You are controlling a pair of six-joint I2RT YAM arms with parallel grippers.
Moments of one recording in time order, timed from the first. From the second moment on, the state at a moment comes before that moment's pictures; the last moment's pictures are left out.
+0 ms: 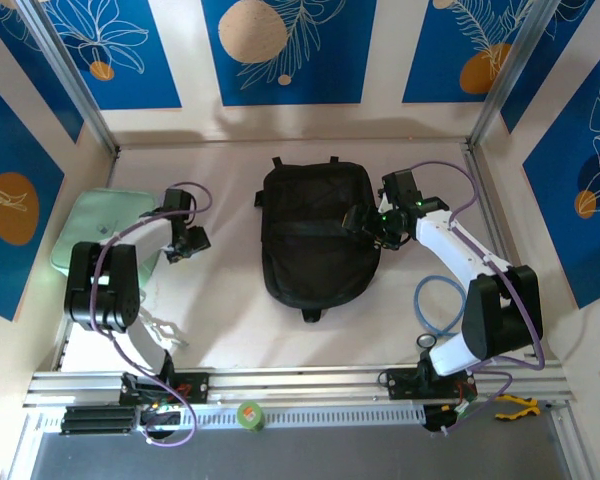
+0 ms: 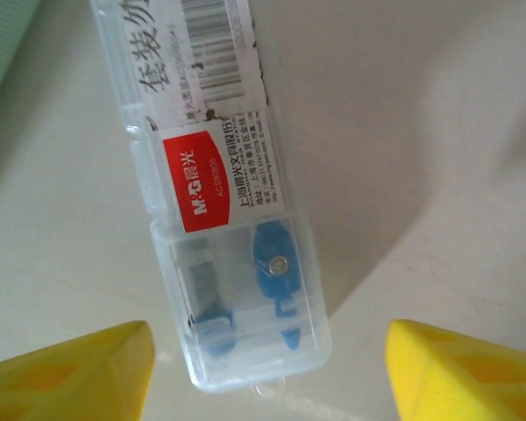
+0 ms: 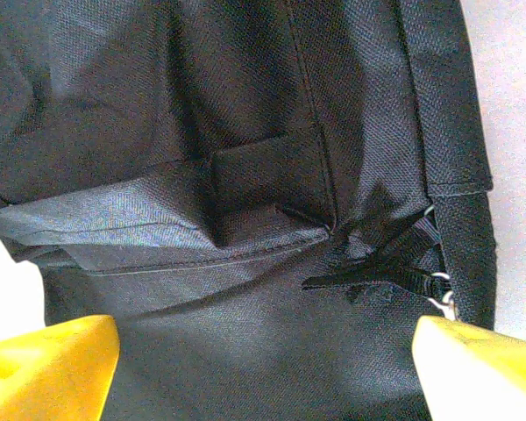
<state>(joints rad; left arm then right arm) -0.09 1.71 1.00 -0.51 -0.07 -0.51 0.26 1.49 1.10 -0.68 -0.26 0.61</state>
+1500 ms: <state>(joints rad) -0.53 1.47 0.97 -0.16 0.42 -0.49 0.32 1.44 1.05 -0.45 -0.58 0.74</state>
